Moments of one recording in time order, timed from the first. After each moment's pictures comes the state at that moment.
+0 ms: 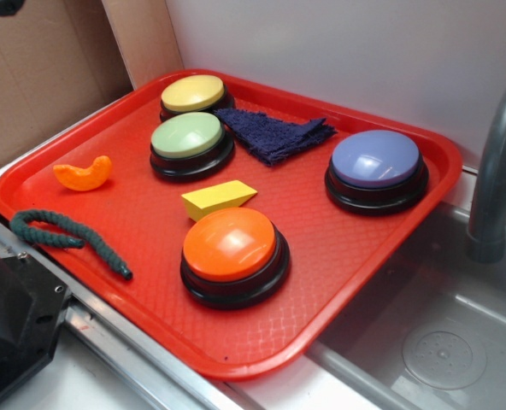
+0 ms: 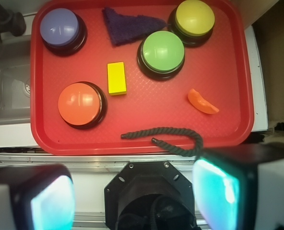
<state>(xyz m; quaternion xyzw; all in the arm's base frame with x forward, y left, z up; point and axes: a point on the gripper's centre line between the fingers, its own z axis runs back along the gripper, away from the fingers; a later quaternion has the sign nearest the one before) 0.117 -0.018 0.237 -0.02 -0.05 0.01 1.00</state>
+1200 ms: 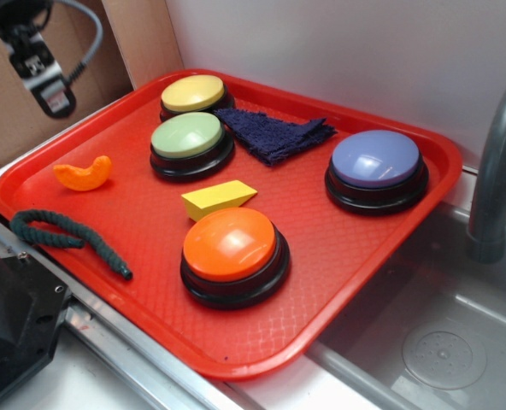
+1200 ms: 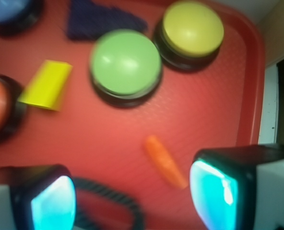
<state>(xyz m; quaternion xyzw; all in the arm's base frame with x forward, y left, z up) 0.175 0.087 0.108 0.01 -0.10 -0.14 0.98</state>
